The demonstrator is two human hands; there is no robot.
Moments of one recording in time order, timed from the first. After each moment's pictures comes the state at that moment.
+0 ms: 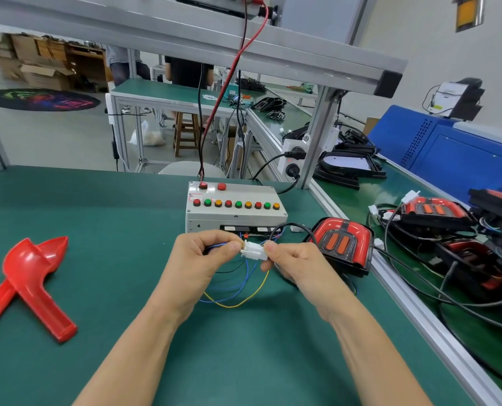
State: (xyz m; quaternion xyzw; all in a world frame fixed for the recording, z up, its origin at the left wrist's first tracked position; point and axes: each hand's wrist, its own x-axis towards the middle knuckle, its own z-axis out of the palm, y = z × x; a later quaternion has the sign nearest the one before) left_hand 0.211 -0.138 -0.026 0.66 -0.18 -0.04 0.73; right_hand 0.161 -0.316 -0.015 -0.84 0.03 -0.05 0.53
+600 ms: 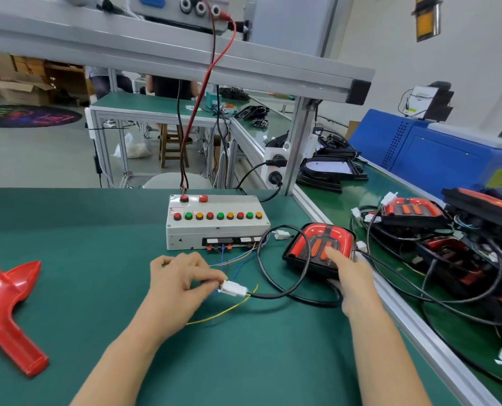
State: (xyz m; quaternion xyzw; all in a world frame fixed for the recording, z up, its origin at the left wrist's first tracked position) left_hand 0.216 -0.135 -0.045 0.84 -0.28 0.06 0.46; right_hand 0.170 -0.402 -0.039 -0.59 0.42 -0.21 0.66
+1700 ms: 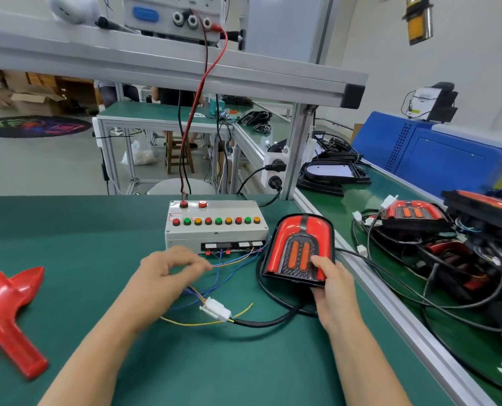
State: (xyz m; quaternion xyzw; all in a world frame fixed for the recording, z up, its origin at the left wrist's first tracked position) left_hand 0.222 -0.120 -0.017 0.81 -0.23 -0.02 0.54; right_hand 0.173 -0.382 -0.057 -0.49 0.25 -0.23 0.81
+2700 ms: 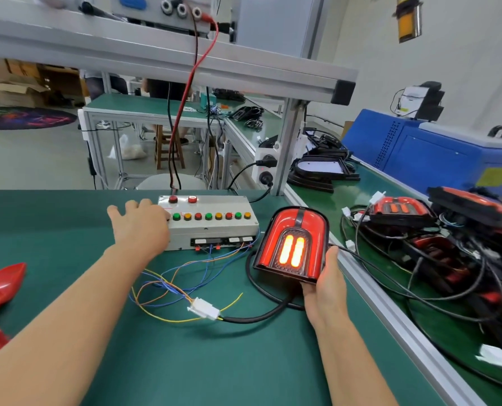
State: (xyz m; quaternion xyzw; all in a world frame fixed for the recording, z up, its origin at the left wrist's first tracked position) left_hand 0.316 -0.144 -0.011 0.99 -0.07 0.11 0.00; right_hand 0.173 -0.385 -0.066 -0.47 0.26 -0.27 0.80
